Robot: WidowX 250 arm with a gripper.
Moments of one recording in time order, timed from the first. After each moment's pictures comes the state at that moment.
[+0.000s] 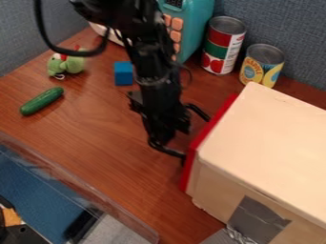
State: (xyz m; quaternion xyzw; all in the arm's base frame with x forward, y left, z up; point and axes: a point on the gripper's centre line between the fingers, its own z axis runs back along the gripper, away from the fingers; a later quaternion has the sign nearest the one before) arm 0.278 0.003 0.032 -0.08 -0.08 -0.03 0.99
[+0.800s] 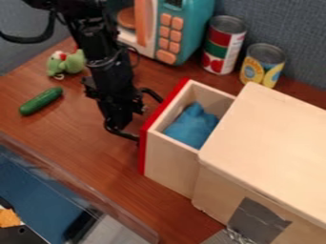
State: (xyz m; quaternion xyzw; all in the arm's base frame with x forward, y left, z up) arm 0.257 0.067 0.030 -0.08 -0.07 0.02 0.99
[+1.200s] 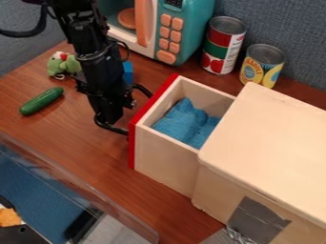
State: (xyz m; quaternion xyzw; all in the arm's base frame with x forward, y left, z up) arm 0.260 0.077 0.031 -0.08 -0.06 0.01 0.99
